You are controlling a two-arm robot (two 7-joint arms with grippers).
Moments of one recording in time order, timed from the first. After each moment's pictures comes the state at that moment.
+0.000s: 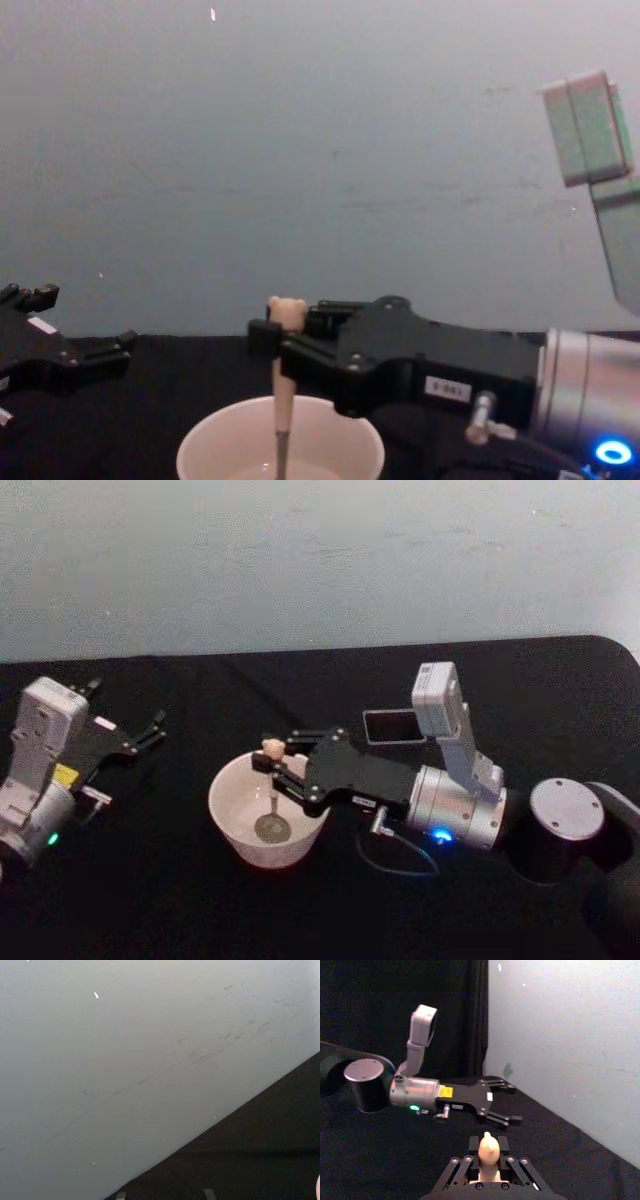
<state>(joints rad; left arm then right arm) -0.20 0.60 0.45 -1.41 -0.25 -0.12 0.03 0.39 0.35 -0.61 -1.33 0.46 -0.16 0.74</state>
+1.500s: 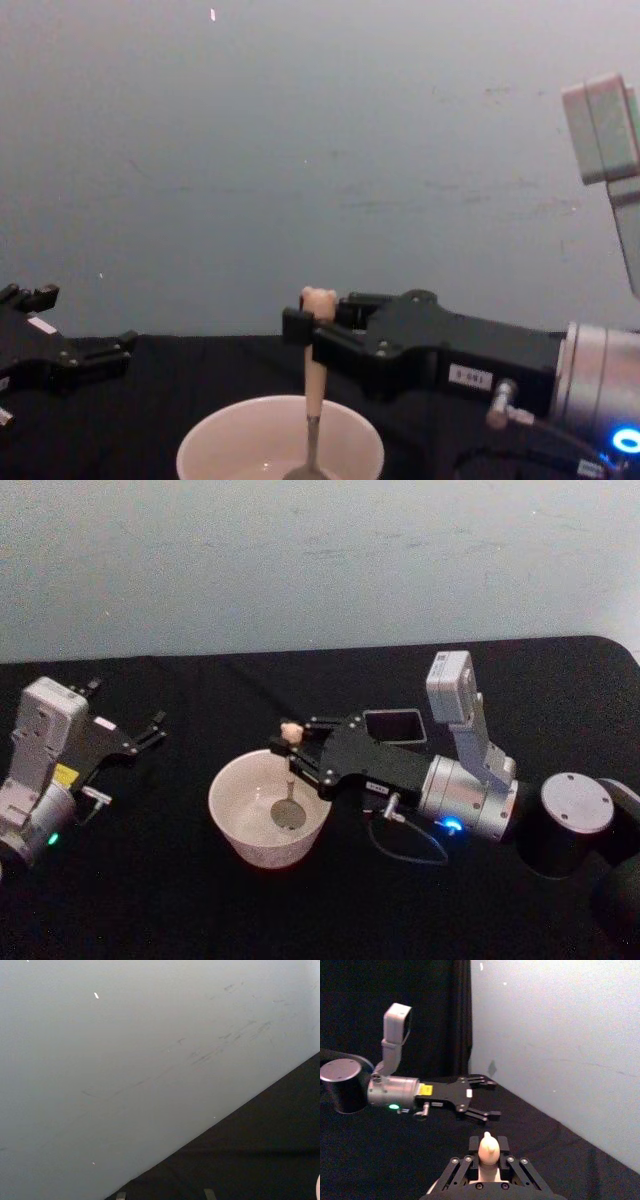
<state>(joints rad) -0.20 0.60 0.45 -1.41 -0.25 -0.12 0.03 0.39 0.36 -0.59 -1.31 0.47 -0.16 0.71</state>
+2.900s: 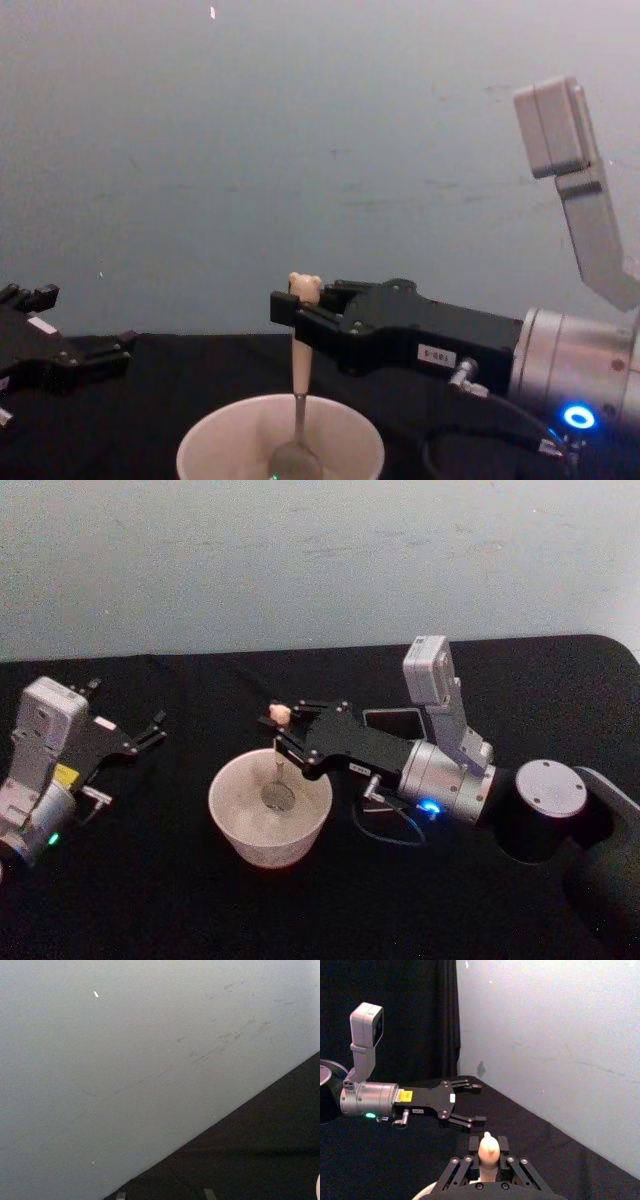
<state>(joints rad) -0.20 0.60 0.45 -1.41 -0.25 -0.12 0.03 0.45 0.29 -0.59 -1.21 0.45 -0.16 0.68</state>
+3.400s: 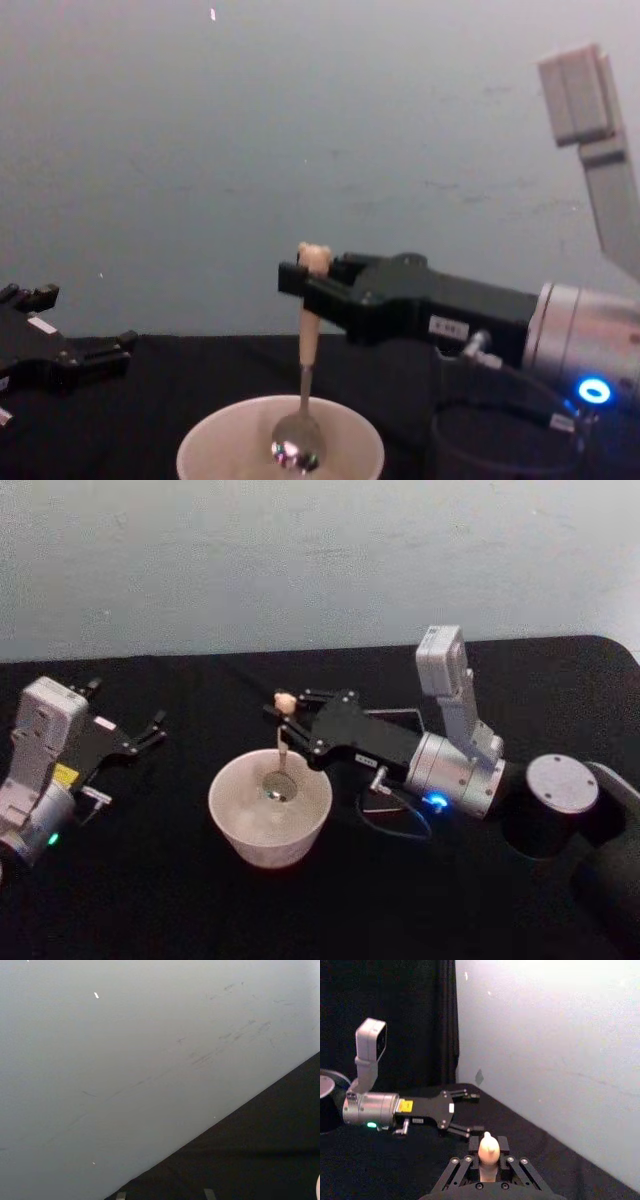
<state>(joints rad) -0.20 0.60 0.45 -1.41 -0.25 -0.12 0.03 0.43 0.31 -0.57 -1.27 0.46 -0.15 0.67</state>
